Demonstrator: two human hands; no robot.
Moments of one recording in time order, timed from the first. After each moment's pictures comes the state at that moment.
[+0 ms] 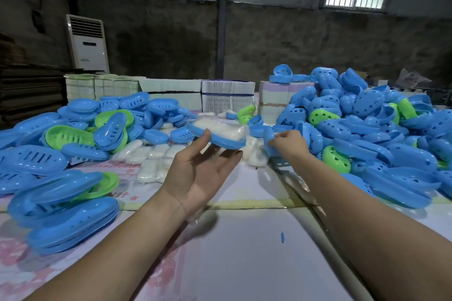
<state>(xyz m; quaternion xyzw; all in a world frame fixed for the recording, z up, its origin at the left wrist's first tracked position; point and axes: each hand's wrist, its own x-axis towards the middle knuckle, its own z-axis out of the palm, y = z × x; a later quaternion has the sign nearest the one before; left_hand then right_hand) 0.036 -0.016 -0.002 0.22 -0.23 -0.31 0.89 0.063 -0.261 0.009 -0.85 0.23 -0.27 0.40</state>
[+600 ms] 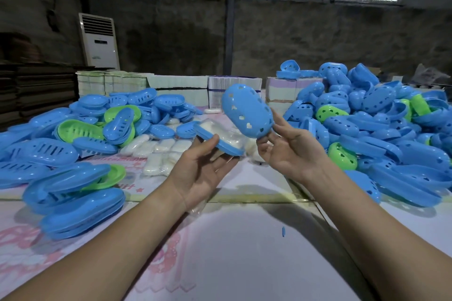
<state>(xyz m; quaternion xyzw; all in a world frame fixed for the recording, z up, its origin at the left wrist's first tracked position) 0.051 -0.018 -0.019 0.30 -0.18 -0.25 0.90 0.004 -0.216 0.024 -0.37 -0.04 -0.01 0.93</state>
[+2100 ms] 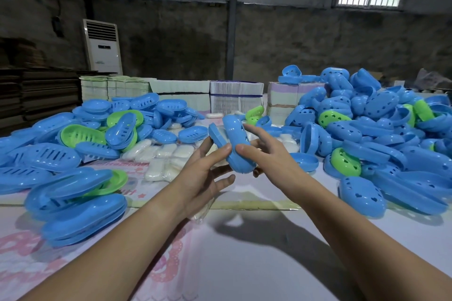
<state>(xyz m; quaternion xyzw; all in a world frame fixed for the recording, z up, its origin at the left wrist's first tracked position) 0.044 -0.013 -0.014 0.48 -0.27 -0.21 0.81 0.001 -0.181 0.008 -0.81 -0.10 -0.19 0.55</state>
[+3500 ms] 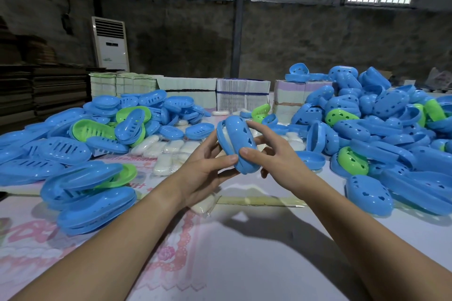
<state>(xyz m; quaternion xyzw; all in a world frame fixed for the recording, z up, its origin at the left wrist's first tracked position) 0.054 -0.002 -0.018 0.46 -0.35 -0.21 0.79 -0.002 -0.182 0.005 -0.82 -0.16 -0.21 0.51</state>
